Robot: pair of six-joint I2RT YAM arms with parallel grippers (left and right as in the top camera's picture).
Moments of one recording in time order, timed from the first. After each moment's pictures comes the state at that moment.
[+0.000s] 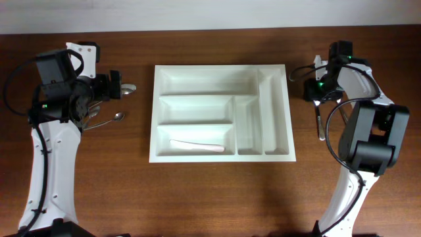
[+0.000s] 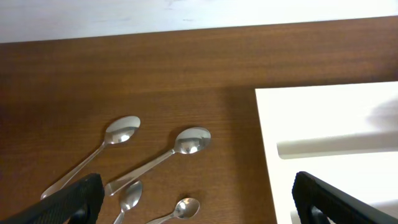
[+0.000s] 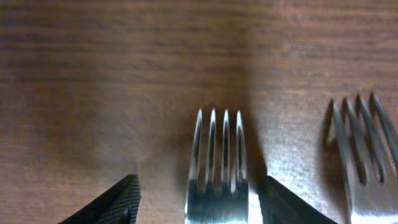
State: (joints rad) left arm 0.18 1.50 1.32 -0.54 0.18 0.18; right arm -0.19 2.28 1.75 -0.83 -0.07 -0.21
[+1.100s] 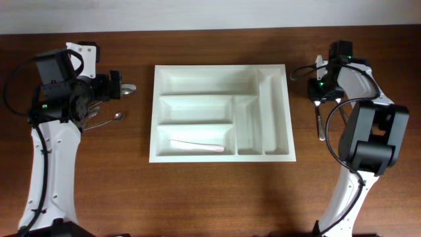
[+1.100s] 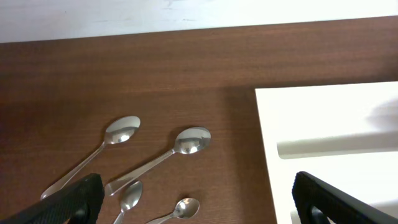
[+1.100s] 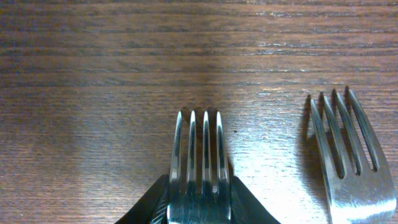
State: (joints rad) left arm 0.18 1.50 1.32 -0.54 0.18 0.18; right arm -0.19 2.28 1.75 -0.83 -0.02 -0.19
